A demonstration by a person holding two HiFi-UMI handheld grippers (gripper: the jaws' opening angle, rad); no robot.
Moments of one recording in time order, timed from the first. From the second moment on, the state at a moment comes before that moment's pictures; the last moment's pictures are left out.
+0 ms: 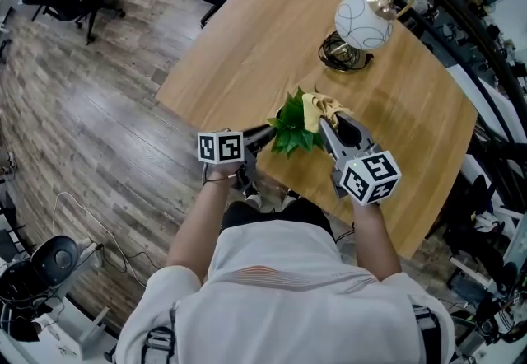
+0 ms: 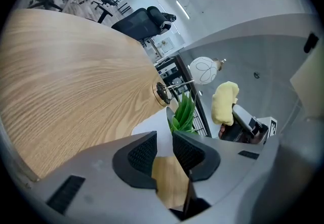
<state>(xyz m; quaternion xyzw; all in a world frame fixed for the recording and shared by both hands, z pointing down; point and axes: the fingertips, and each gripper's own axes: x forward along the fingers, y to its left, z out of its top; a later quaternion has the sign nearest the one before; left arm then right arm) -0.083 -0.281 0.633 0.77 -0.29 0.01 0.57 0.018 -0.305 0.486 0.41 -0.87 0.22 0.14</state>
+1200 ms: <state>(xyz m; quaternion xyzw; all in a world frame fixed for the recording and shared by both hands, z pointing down) -0.078 -0.281 0.642 0.73 -0.29 -0.02 0.62 -0.052 -0.324 0.517 0.31 -0.90 0.23 0.22</state>
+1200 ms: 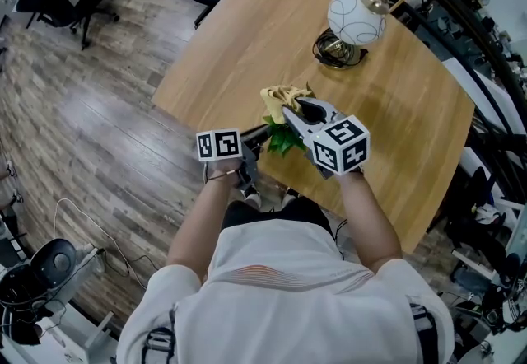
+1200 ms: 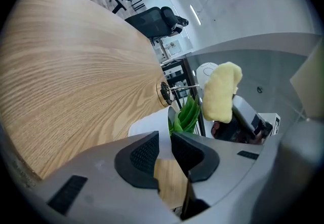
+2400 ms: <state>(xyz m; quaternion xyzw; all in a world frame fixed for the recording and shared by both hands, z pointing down) -0.080 -0.280 0.643 0.72 -0.32 -0.03 0.62 0.074 -0.358 0.551 0.49 -0.81 0.16 0.29</state>
